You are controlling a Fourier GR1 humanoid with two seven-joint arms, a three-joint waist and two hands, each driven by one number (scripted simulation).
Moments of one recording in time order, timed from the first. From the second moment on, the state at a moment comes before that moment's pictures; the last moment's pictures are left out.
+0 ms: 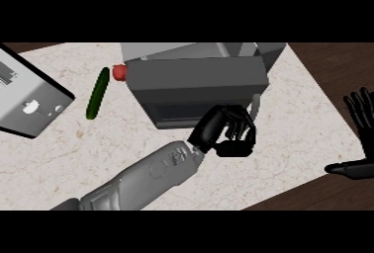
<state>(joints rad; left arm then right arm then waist) -0.87 0.01 -0.92 -0.90 0.48 0.48 -0.27 -0.19 -0.53 -0.09 -1.05 -0.33 0.40 -0.75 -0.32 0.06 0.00</state>
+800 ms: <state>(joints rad) -1.08 0.02 -0.85 -0.78 0.59 0.54 -0.27 -0.29 -0.56 -0.05 -1.14 -0.42 0.49 -0.65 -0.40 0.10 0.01</state>
